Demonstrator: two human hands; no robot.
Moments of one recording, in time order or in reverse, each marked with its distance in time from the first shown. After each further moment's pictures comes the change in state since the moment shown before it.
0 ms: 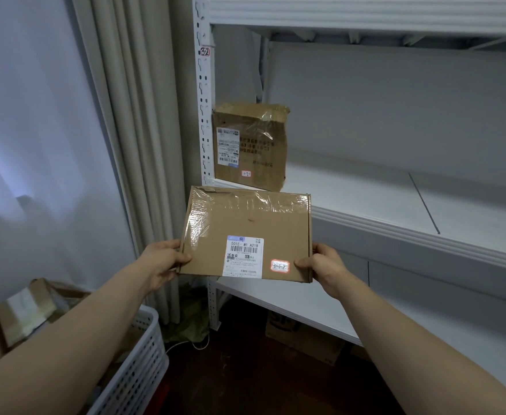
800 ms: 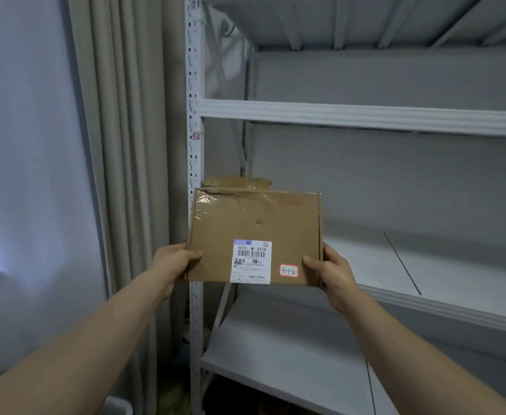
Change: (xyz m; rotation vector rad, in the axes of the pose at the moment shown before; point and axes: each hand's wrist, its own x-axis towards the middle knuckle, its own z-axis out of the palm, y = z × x) left_hand -0.014 0.114 0.052 0.004 0.022 0.324; right_hand -0.009 -0.108 -0.025 0.251 0.133 -0.321
